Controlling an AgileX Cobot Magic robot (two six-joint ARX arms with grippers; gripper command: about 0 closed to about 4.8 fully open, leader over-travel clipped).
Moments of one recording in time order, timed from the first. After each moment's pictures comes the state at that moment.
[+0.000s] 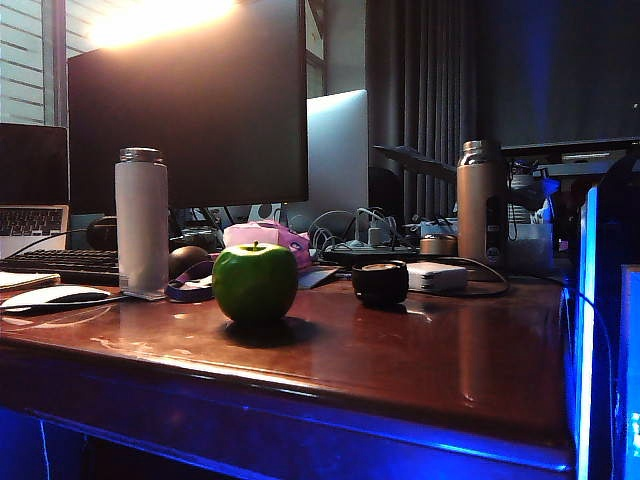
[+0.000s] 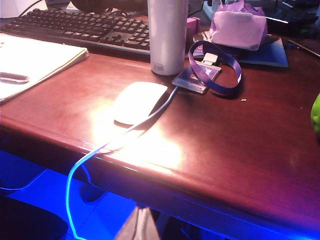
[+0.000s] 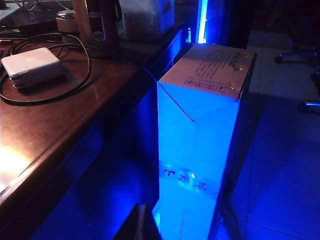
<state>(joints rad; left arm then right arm) 0.06 0.01 0.02 -0.17 0.14 0.05 -0.04 0.00 0.01 -0.17 0.09 0.05</state>
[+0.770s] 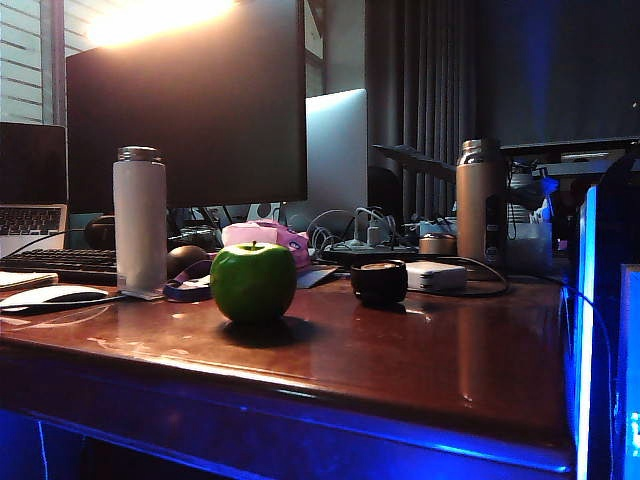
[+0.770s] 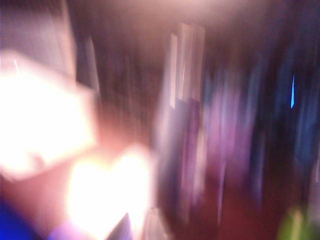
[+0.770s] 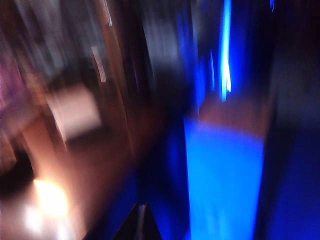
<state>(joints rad) 0.06 0.02 0.18 0.02 0.01 -0.26 -0.03 0.01 0.14 -0.17 0.00 0.12</state>
